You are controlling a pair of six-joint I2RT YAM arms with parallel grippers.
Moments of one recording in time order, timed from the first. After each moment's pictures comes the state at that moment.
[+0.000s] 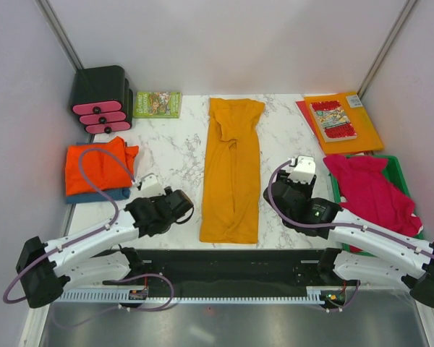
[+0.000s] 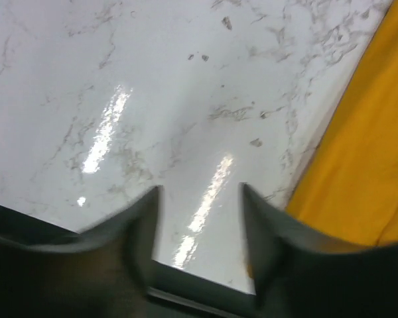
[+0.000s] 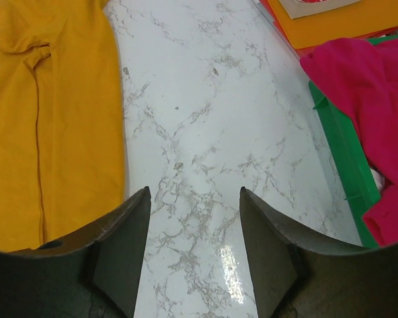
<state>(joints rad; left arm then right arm) -0.93 1.04 0.74 -0.94 -0.70 -1.37 0.98 0.98 0.76 -0.59 1.03 0.75</state>
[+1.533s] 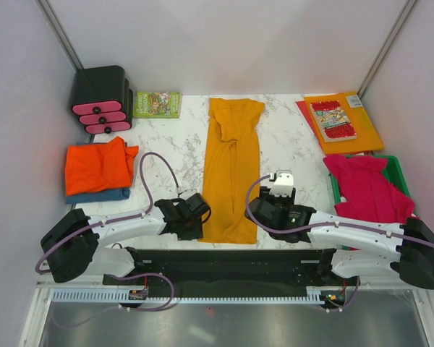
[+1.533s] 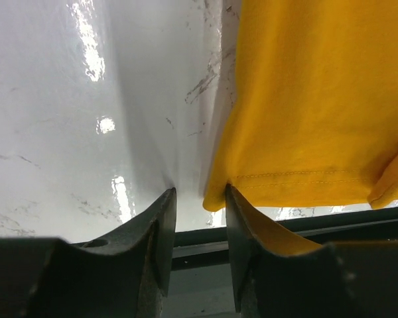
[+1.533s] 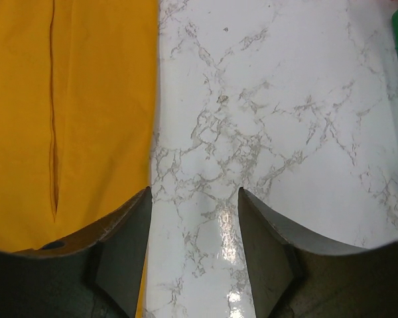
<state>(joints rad) -0.96 1.30 0.62 -0.58 -0.15 -1.00 1.13 1.15 0.72 -0.61 0.96 0.95</state>
